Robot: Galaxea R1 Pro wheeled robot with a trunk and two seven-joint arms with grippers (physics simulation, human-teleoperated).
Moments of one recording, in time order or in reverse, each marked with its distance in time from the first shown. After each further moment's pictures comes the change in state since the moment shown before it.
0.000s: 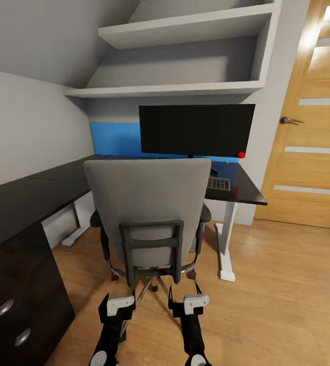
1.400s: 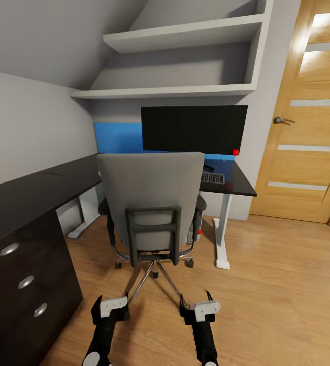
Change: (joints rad) left arm 0.000 0.038 0.011 0.011 0.004 -0.002 0.003; right arm 0.001 -0.051 -0.006 0.076 -0.006 -0.035 -0.001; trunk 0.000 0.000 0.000
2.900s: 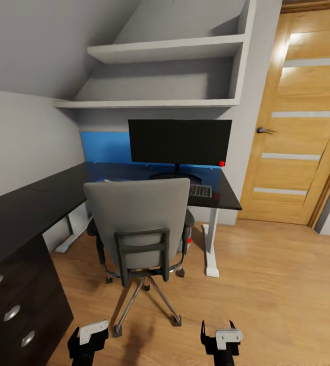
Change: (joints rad) left arm 0.000 0.037 0.122 0.231 0.027 0.000 -0.011; right arm 0.006 -0.015 0.000 0.271 -0.139 -0.087 -0.020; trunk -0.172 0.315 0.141
